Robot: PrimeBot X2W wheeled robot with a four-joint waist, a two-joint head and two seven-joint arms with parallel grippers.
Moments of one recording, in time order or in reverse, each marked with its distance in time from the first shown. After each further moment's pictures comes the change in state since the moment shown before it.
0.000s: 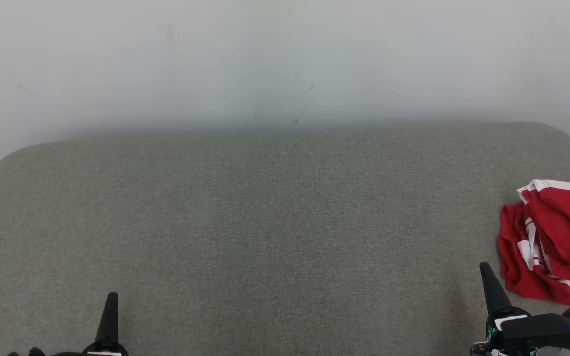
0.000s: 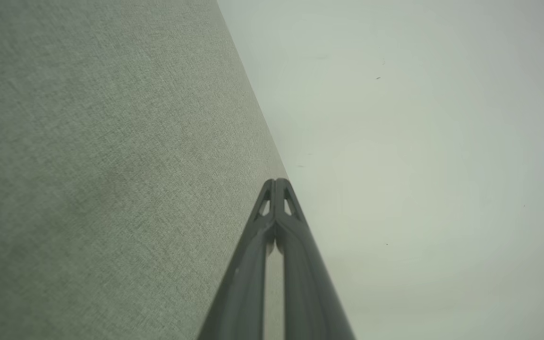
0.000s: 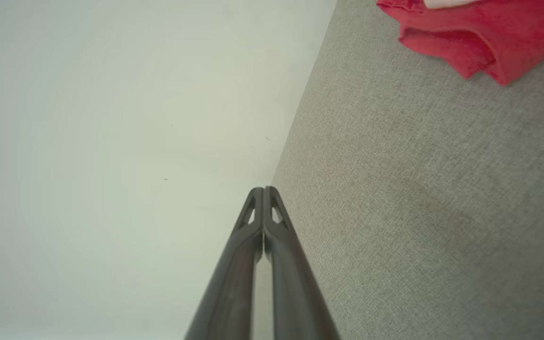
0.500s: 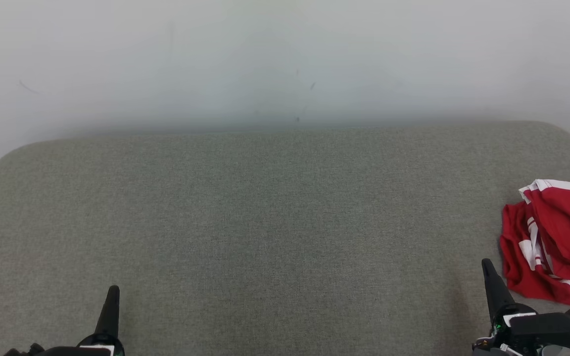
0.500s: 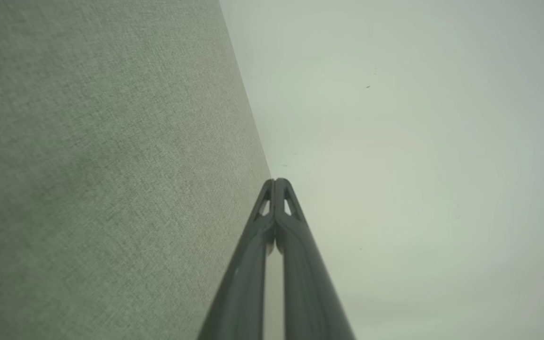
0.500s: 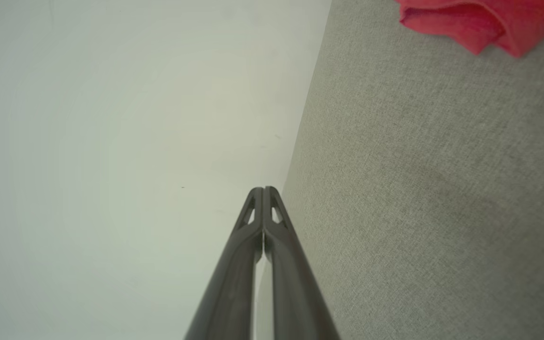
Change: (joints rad) left arm -0.022 0.001 0.006 0.002 -0.135 -0.001 0.035; right arm -0.005 0.007 -0.019 -0.009 0.118 0.000 0.028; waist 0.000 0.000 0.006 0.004
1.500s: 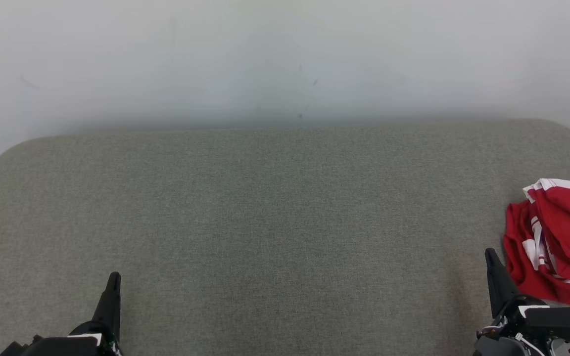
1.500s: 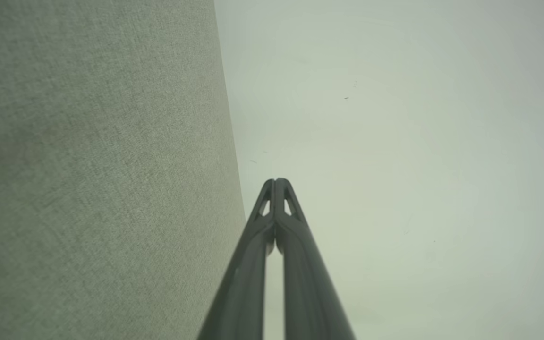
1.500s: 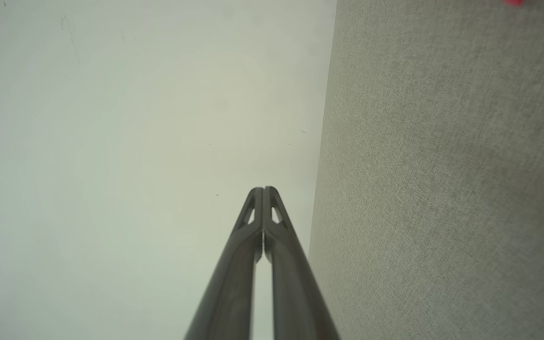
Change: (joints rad) left arm -0.038 0.001 0.010 0.005 -0.198 -0.005 0.052; right arm -0.019 0.010 -0.028 -0.021 0.177 0.000 0.044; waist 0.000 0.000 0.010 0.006
